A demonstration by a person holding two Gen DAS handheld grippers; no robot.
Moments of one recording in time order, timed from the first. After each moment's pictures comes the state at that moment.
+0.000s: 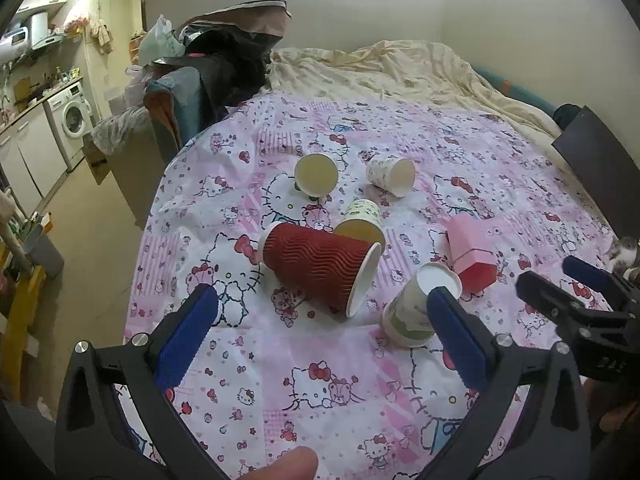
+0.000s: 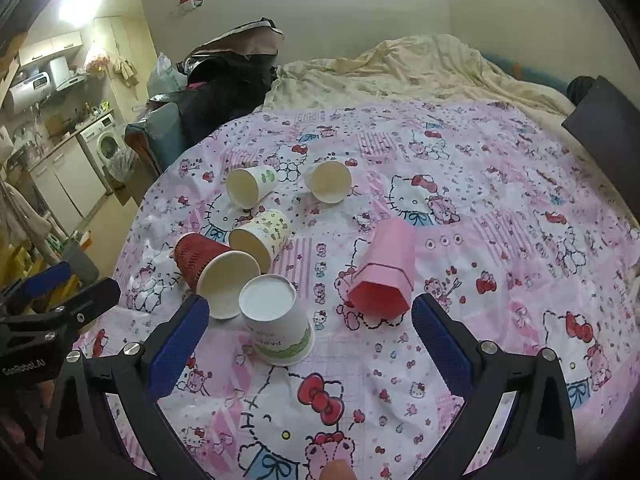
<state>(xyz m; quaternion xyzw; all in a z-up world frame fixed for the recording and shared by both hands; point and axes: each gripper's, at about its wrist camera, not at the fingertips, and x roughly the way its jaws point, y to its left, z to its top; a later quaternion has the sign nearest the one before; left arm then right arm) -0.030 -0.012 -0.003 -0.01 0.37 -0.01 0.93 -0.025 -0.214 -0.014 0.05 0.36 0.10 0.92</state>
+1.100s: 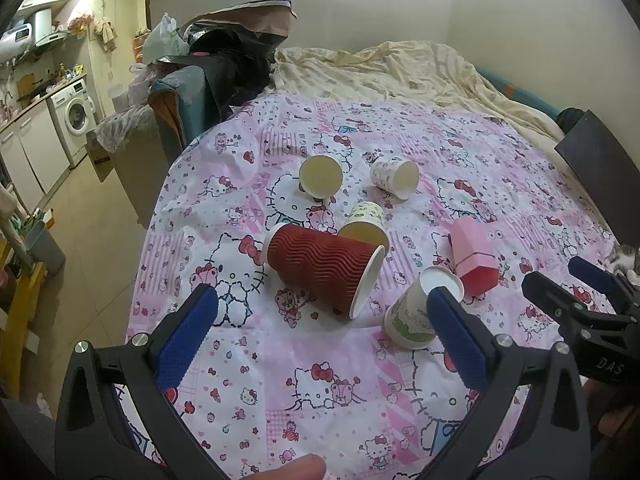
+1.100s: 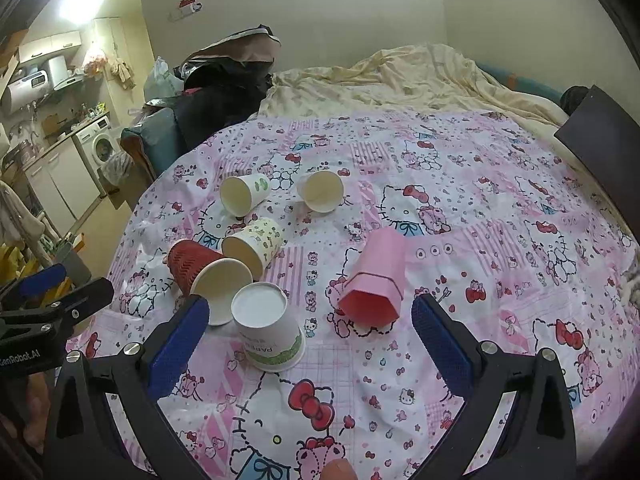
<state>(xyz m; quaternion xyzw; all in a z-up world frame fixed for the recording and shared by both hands) -0.030 -0.009 0.000 -0.01 0.37 -0.01 0.93 -0.026 -0.215 -0.011 0.04 0.35 0.09 0.93</state>
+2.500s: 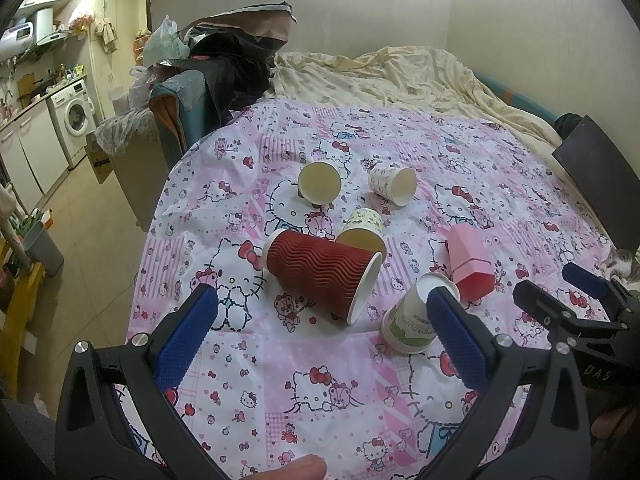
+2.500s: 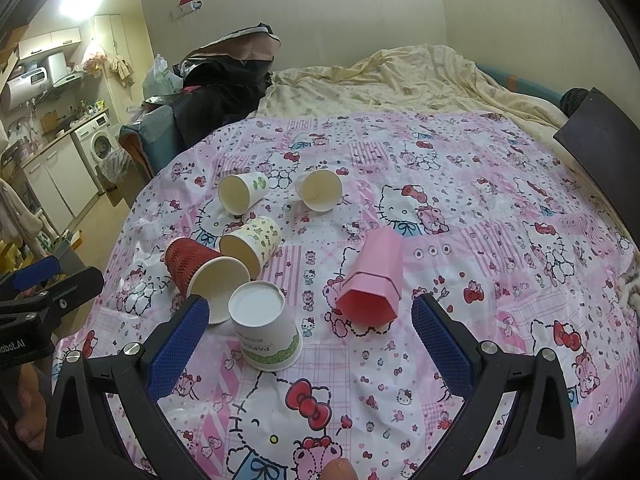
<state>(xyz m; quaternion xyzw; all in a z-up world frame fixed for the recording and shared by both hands) -0.032 -0.013 0.006 -0.02 0.37 -0.01 0.93 -0.026 -0.215 -0.011 0.04 0.35 0.09 0.93</state>
